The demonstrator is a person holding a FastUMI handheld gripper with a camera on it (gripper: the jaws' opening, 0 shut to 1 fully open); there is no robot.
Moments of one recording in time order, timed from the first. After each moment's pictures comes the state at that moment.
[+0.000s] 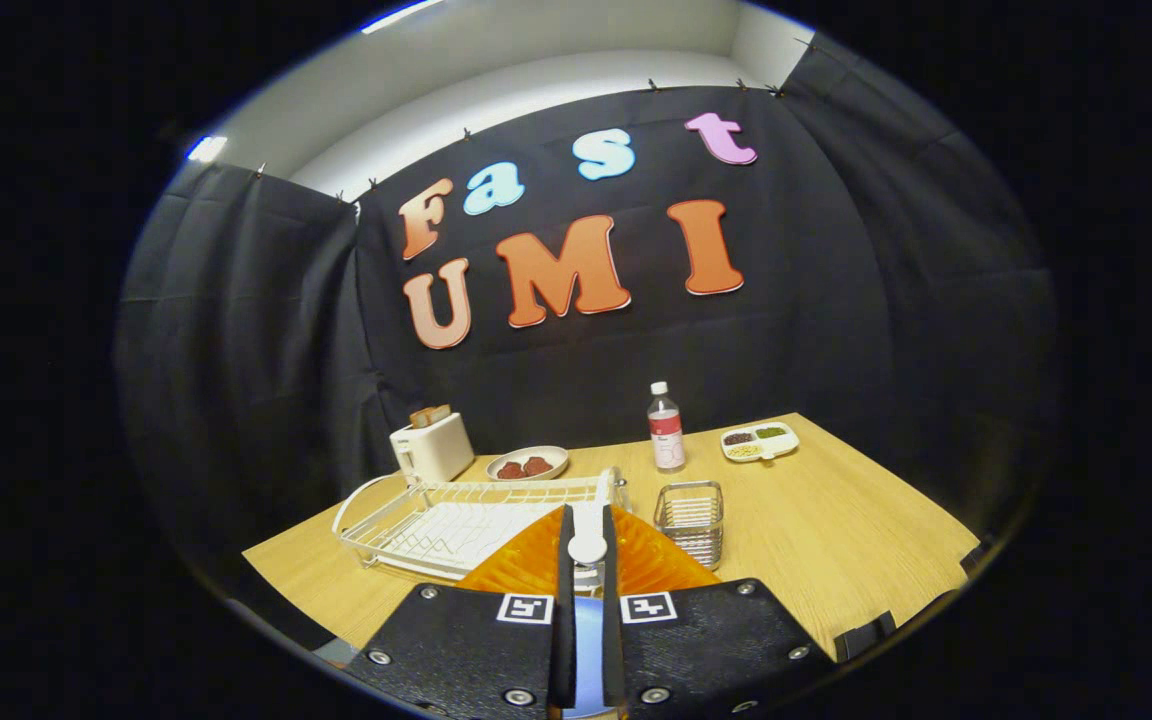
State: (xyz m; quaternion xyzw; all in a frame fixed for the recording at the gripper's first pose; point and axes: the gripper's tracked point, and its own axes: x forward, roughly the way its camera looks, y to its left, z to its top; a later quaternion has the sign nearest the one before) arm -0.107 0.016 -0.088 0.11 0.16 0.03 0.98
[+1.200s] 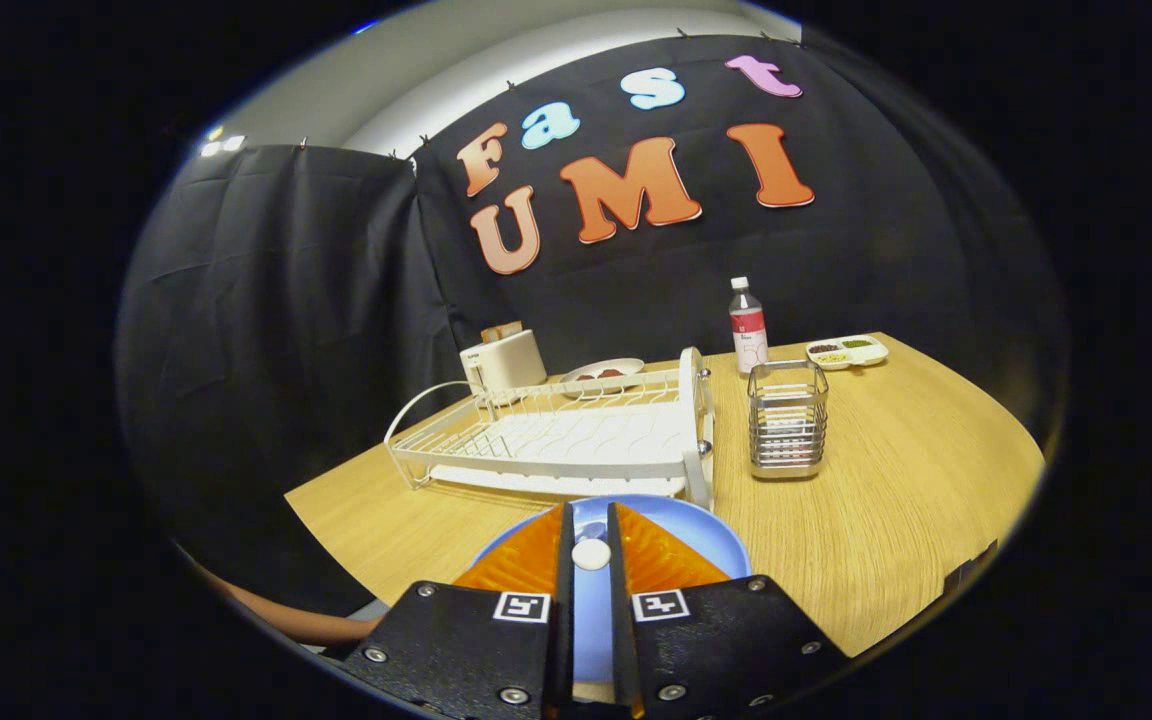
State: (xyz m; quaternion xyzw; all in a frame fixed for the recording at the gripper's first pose) arm -0.146 0.069 -0.196 0.13 0.24 0.13 0.95
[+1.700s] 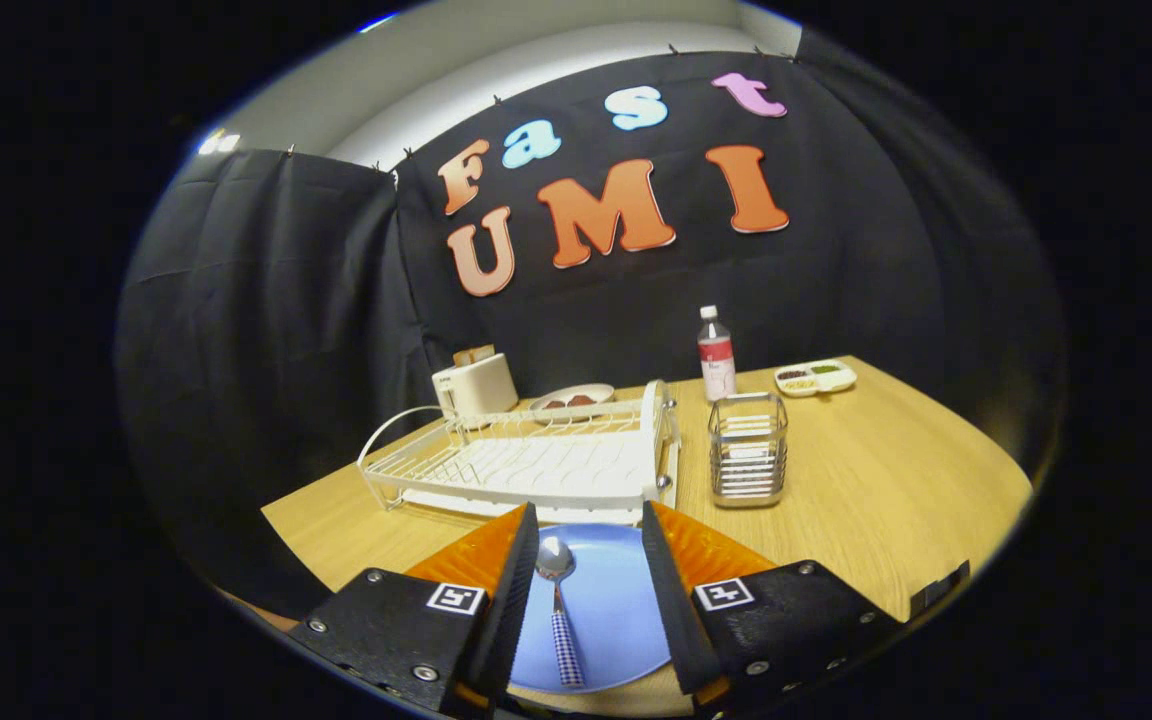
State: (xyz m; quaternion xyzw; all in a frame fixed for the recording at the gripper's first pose) arm -0.121 0.037 -0.152 0.12 0.18 0.08 0.97
